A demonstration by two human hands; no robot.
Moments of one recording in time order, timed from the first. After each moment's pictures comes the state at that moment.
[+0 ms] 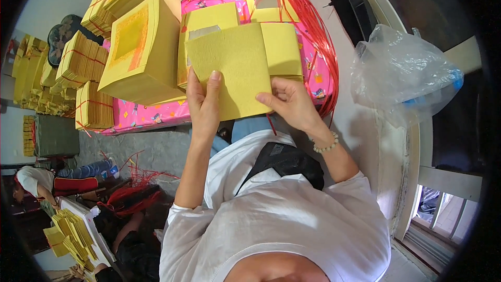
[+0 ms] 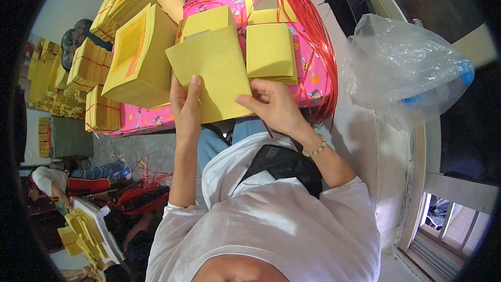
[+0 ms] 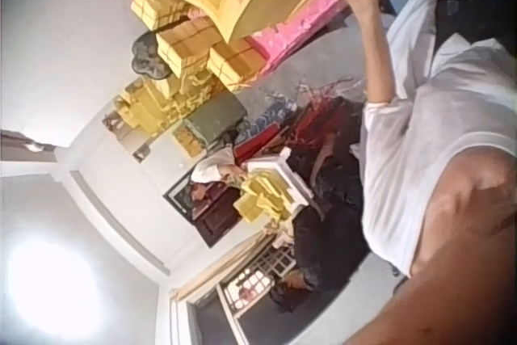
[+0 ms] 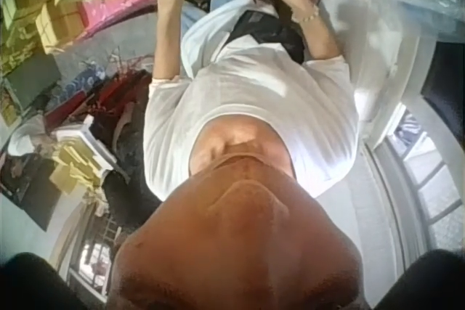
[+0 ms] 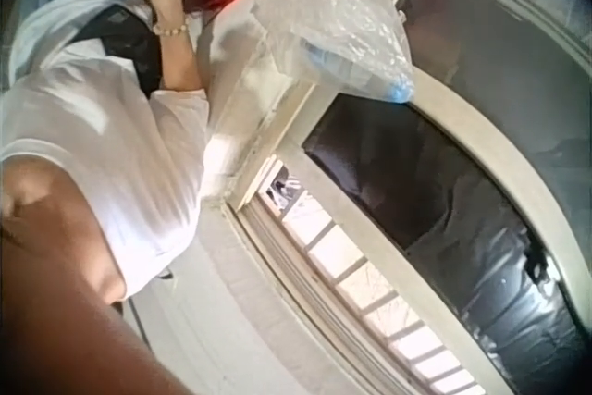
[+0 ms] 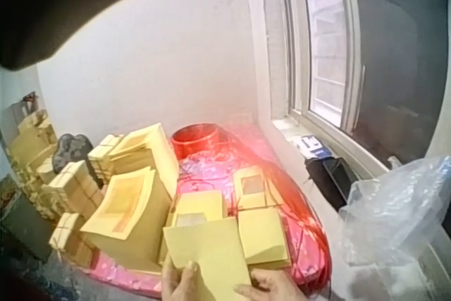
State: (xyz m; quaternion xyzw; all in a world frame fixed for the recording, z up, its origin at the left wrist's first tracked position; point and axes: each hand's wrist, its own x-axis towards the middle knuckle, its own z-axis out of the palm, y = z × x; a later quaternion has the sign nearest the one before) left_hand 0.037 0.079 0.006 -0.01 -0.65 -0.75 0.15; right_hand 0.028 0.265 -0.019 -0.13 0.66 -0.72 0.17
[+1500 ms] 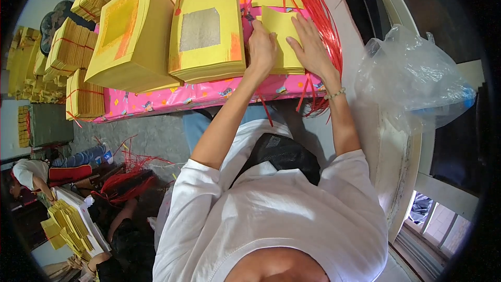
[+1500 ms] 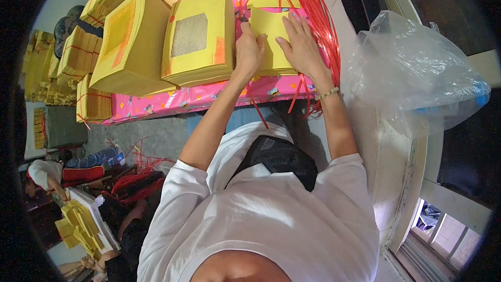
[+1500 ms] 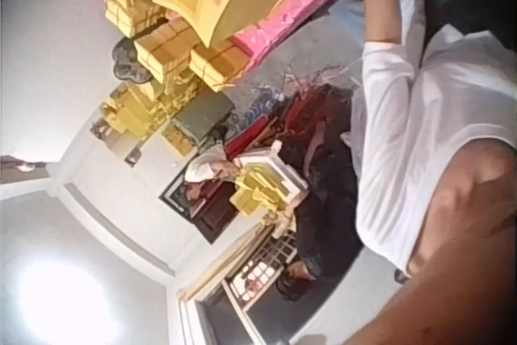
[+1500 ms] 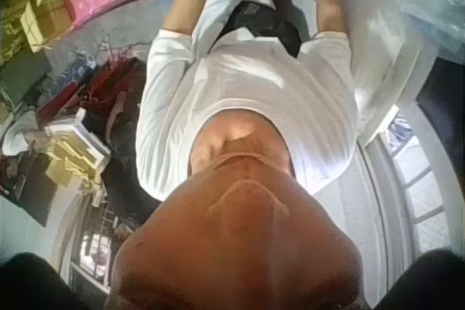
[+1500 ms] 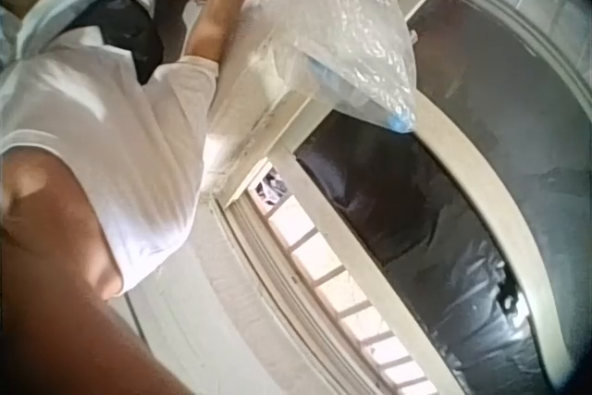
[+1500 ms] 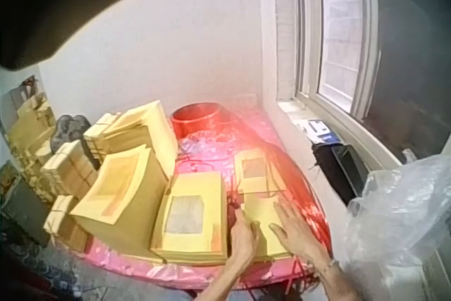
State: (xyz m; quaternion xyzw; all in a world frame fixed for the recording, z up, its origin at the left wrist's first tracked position) left_hand -0.085 0.173 -0.088 -0.01 -0.86 -0.49 0.15; right_hand -0.092 0.330 -0.089 -0.24 0.91 -0.26 -0.20
